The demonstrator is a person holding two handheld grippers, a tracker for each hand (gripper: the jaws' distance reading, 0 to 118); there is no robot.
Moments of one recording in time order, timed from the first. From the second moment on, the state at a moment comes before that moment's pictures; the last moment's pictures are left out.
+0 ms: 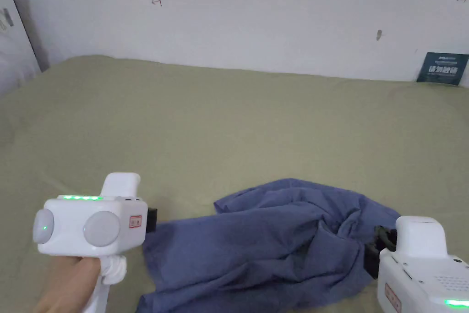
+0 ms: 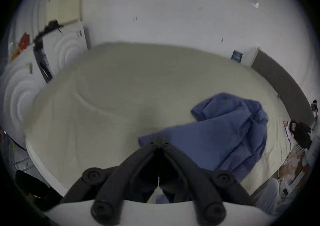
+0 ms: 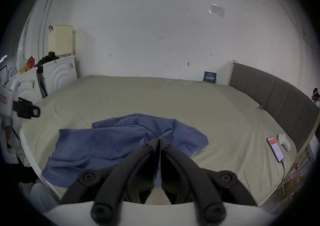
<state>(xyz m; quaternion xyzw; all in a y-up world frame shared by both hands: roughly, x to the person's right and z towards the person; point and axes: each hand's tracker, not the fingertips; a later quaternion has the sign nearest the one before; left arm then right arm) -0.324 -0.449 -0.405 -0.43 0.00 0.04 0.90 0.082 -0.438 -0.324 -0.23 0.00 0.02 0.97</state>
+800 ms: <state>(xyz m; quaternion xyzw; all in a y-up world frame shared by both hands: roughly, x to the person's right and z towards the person) -0.306 -0.513 -0.445 -0.49 0.01 0.00 0.87 0.230 -0.514 -0.503 -0.44 -0.07 -0.06 0.89</state>
